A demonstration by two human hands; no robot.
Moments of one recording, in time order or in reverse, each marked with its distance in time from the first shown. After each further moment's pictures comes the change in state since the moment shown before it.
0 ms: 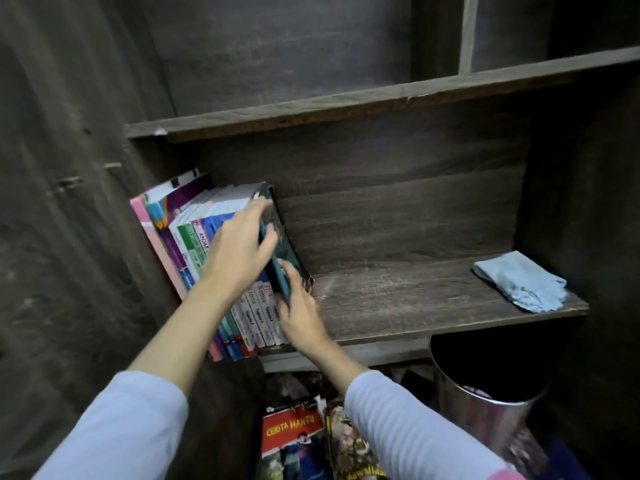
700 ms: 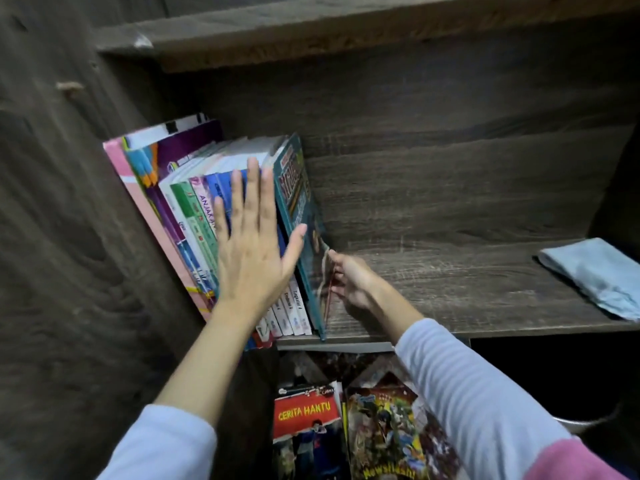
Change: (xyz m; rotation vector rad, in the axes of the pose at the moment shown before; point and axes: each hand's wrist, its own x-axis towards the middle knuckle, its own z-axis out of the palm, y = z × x) left_hand -0.022 -0.055 0.079 0.305 0.262 0.073; right_hand 0.087 0.090 -0.004 0.640 -0.092 0.858
